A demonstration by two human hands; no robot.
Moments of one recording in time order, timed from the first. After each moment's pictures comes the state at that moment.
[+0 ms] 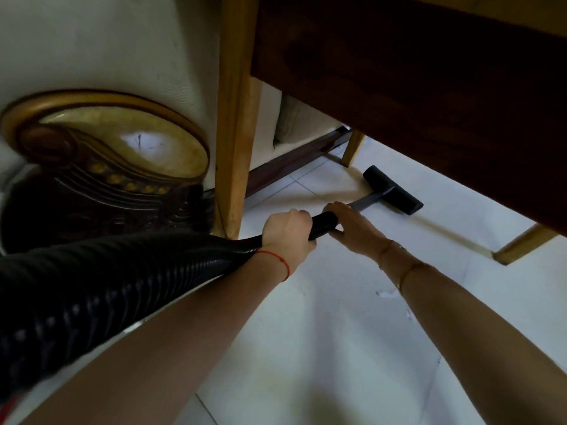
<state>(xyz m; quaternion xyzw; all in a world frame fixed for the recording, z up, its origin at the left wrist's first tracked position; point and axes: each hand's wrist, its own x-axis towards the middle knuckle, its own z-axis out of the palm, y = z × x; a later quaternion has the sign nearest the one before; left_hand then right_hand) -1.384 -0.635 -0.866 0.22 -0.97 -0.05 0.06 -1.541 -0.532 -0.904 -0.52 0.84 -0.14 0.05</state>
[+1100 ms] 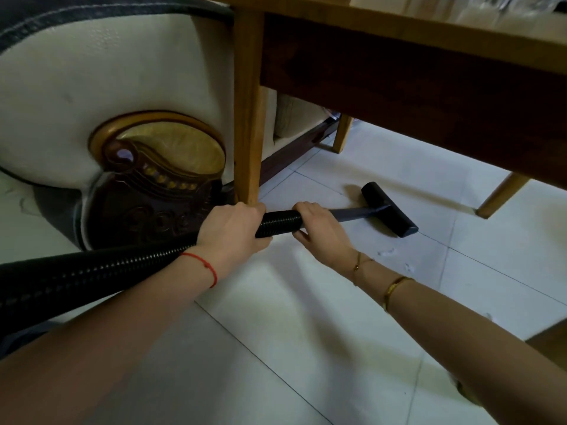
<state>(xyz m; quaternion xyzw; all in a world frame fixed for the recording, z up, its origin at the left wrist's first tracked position) -1.219 -0.669 -0.809 0.14 -0.99 0.02 0.07 -1.370 -0.539 -0.883 -0.53 0.82 -0.18 -0.11</state>
